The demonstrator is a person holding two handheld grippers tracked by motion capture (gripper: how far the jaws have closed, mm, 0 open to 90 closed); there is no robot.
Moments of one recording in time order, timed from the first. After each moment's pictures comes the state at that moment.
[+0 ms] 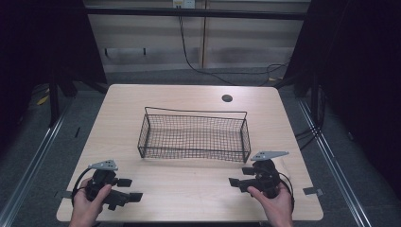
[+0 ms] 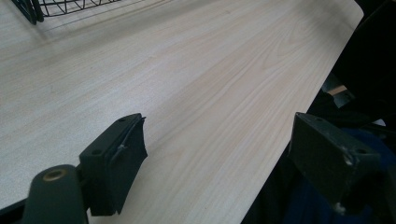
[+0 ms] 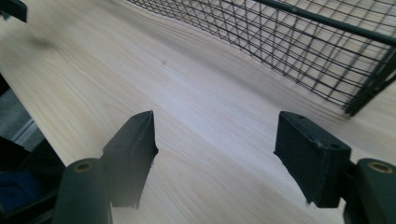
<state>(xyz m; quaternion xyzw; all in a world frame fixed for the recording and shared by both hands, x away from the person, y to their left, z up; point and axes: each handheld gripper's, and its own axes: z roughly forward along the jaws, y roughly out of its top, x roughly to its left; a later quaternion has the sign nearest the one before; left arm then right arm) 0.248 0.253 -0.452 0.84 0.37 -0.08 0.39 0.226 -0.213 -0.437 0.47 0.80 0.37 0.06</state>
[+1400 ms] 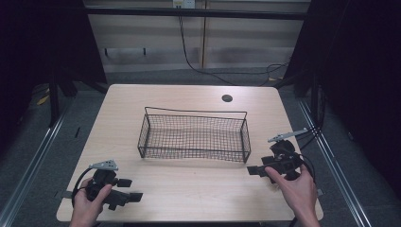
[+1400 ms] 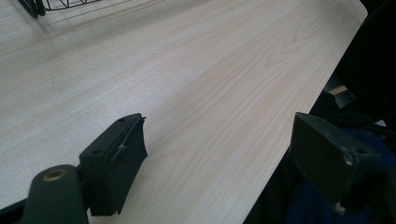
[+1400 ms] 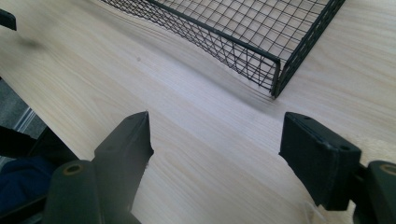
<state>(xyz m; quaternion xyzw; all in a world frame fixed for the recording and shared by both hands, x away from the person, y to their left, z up) 0.249 0.253 -0.455 0.84 0.37 -0.08 0.39 0.247 -0.254 -0.384 0.51 0.80 0.31 0.02</state>
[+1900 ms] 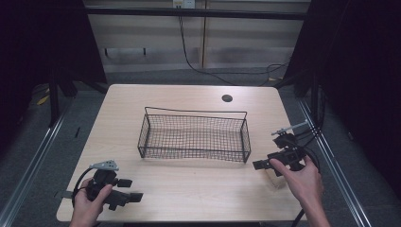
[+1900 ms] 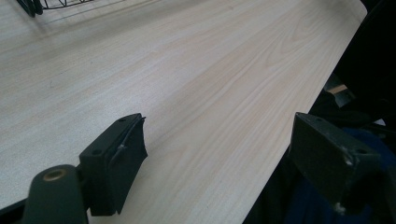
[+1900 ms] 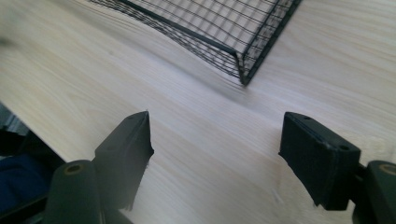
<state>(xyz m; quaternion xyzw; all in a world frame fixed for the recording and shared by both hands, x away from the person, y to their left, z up) 0.249 0.253 -0.455 0.84 0.37 -0.08 0.39 0.268 -0.270 -0.384 0.54 0.80 0.27 0.01</state>
